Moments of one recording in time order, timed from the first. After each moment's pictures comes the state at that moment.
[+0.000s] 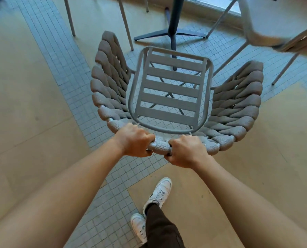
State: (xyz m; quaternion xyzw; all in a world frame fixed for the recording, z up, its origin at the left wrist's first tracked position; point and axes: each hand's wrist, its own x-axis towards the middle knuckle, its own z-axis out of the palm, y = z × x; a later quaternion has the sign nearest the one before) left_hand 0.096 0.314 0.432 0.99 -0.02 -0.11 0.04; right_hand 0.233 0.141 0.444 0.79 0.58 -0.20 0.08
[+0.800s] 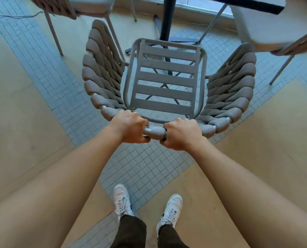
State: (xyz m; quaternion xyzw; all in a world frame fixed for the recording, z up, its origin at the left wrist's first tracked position) left_hand 0.199 0.467 0.440 0.99 0.04 -0.15 0.03; right_hand 0.314 0.295 0.443 0.83 0.52 -0.18 0.09
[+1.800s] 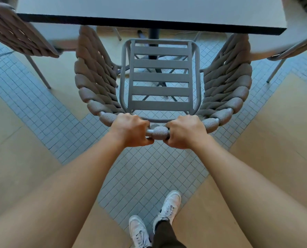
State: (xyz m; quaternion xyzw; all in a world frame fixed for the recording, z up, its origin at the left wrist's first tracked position) left_hand 0.321 0.589 0.430 0.99 0.01 -0.12 0.00; right_hand 0.427 0.412 0.438 0.86 0.47 -0.18 0.10
